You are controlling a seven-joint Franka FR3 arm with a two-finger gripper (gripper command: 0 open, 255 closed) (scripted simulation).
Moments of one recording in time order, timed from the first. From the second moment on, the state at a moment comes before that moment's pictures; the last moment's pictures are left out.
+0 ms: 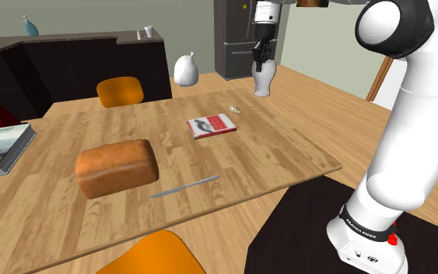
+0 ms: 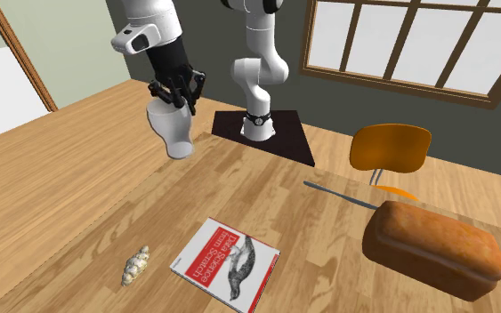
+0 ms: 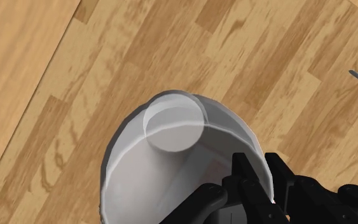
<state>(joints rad) -0.10 0.14 -0.36 -1.47 0.16 1.48 -0.50</state>
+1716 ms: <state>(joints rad) 0.11 -0.49 -0.03 -2.12 0.14 1.59 0.04</state>
